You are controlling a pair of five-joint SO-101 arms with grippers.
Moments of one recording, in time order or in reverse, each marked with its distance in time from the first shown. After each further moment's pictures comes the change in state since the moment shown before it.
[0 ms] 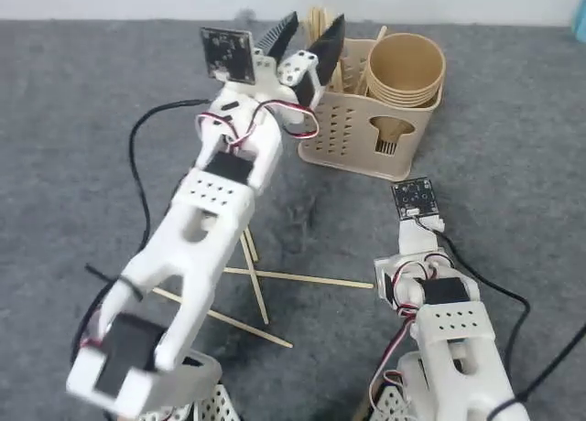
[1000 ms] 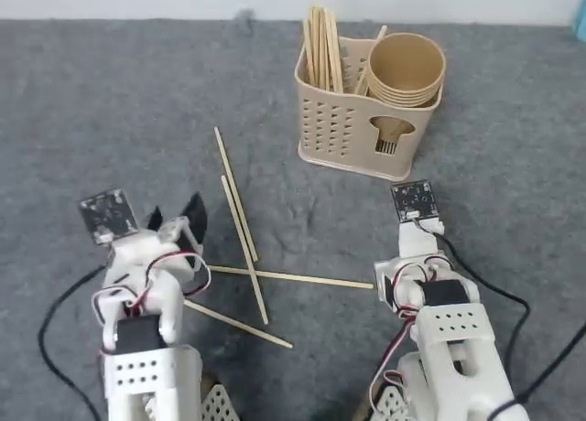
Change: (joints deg) left arm -28.7 -77.5 66.4 46.2 0.4; right arm 0.1 -0.4 1.1 0.0 0.0
